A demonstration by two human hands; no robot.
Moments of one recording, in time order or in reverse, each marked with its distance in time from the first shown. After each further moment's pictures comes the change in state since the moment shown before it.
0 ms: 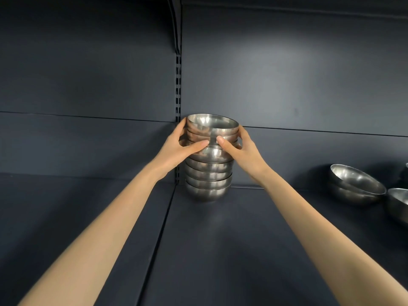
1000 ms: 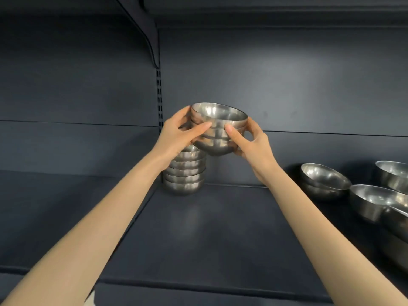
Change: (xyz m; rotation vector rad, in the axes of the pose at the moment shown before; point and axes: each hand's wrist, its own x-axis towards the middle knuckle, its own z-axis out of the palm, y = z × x) left_hand -0.034 0.103 0.077 -0.063 0.164 0.112; right_hand -0.049 -0.044 -0.081 0.252 0.086 -0.040
